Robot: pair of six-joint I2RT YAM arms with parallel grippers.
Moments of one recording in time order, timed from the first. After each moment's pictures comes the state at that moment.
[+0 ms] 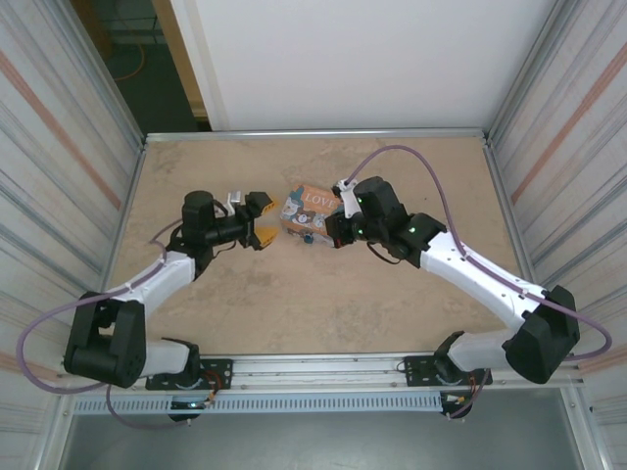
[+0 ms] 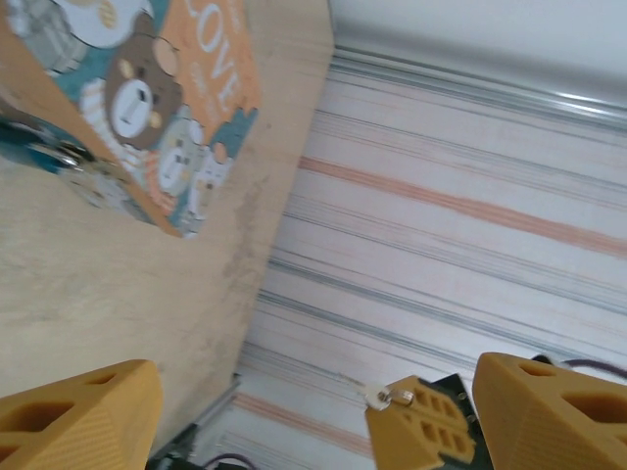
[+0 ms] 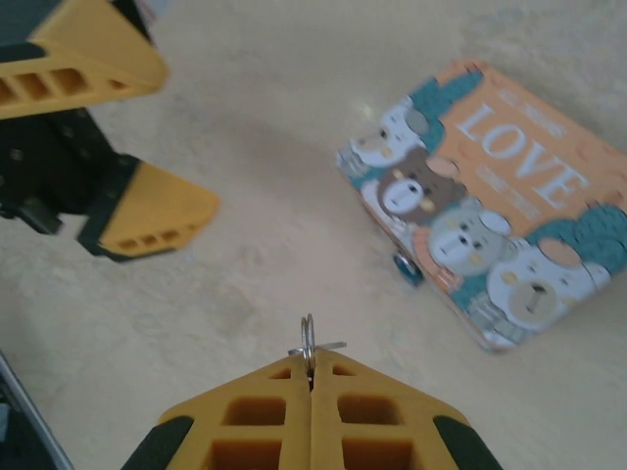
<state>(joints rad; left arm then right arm) -0.26 1.31 0.65 0.34 0.80 -1.52 0.74 1.31 1.10 -0.42 -0.12 0.33</state>
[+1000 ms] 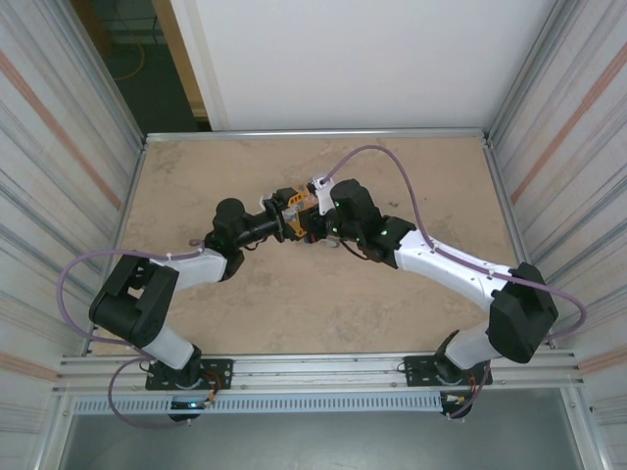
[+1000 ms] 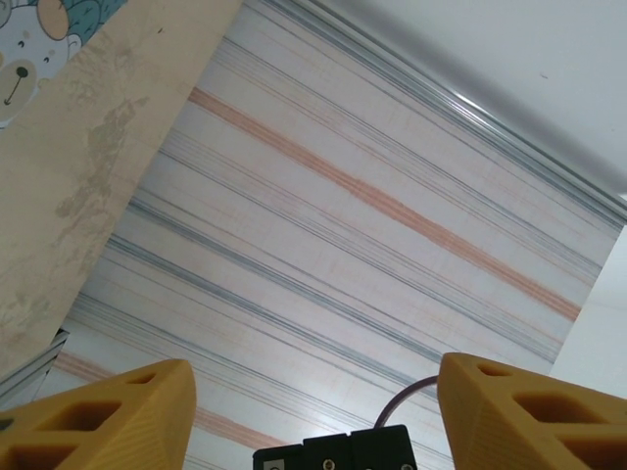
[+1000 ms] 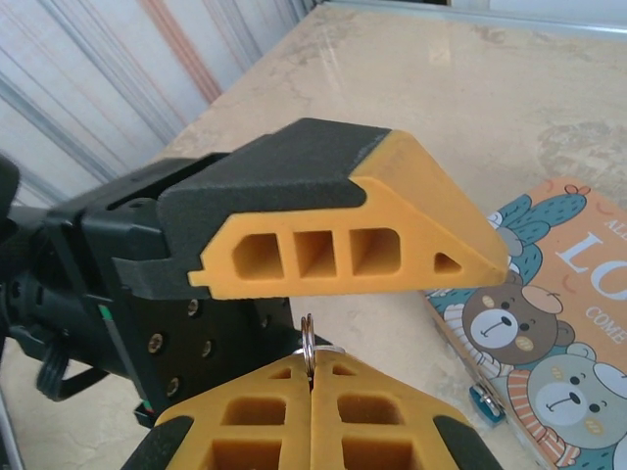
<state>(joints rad) -0.47 1.56 0.65 0.91 0.64 -2.06 0.82 1.45 1.10 -0.11 -0.08 0.33</state>
